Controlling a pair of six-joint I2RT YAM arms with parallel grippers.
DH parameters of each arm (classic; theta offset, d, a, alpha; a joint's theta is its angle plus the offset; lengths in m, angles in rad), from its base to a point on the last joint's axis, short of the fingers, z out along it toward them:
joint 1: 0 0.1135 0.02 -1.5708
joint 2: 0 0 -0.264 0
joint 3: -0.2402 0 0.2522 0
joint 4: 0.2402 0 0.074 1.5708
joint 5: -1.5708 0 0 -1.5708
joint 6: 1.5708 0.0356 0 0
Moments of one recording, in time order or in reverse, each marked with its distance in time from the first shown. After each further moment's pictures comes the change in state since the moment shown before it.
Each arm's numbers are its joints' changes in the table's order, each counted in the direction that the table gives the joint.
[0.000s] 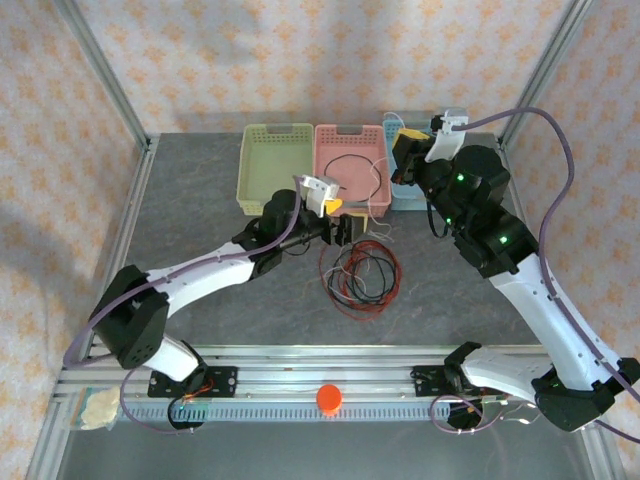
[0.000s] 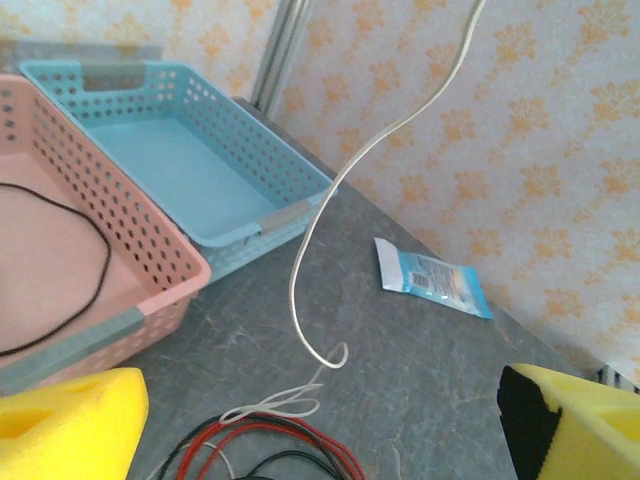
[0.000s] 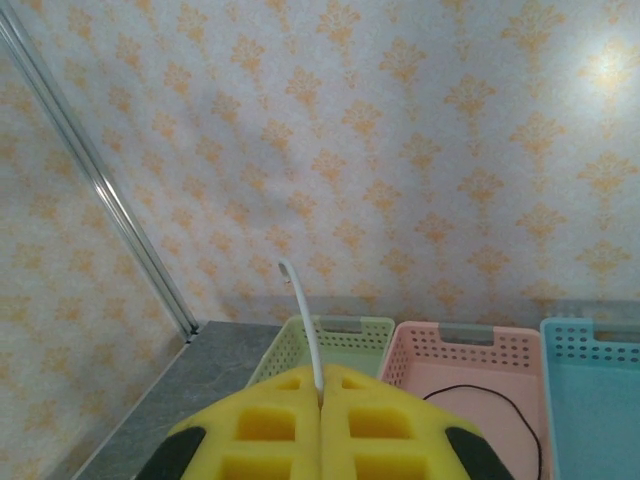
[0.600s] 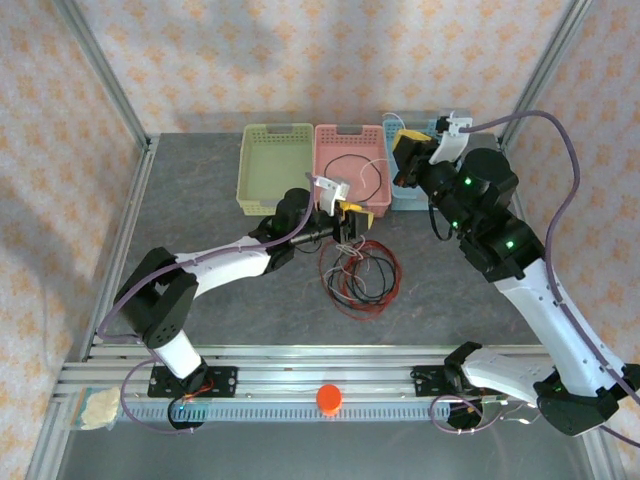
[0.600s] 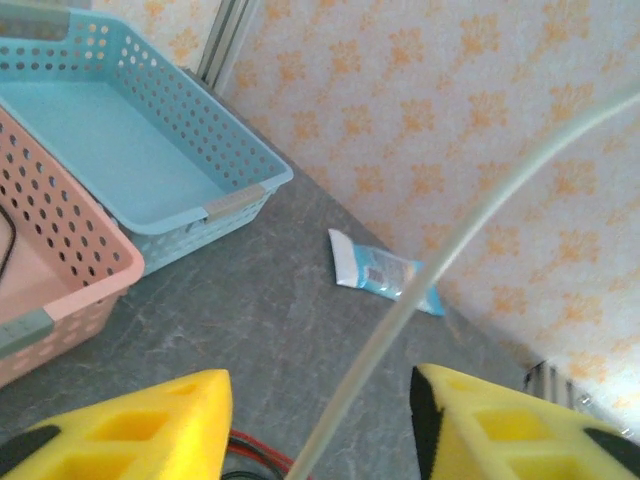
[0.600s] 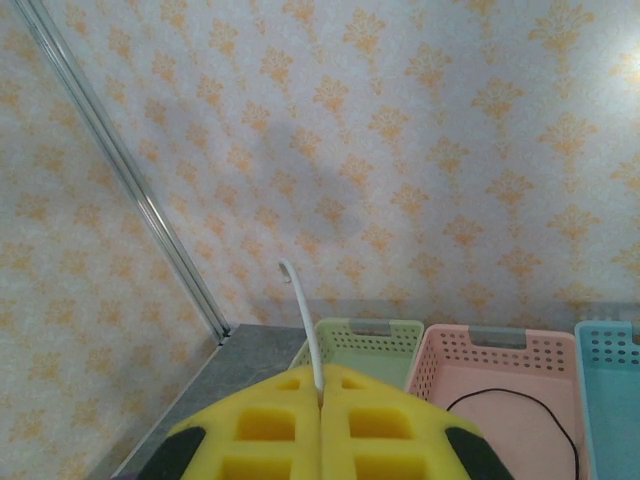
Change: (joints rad) left arm 0.007 0.145 -0.039 -0.129 -0.112 -0.102; right arm 0.000 -0.028 0.000 0.000 0.047 0.034
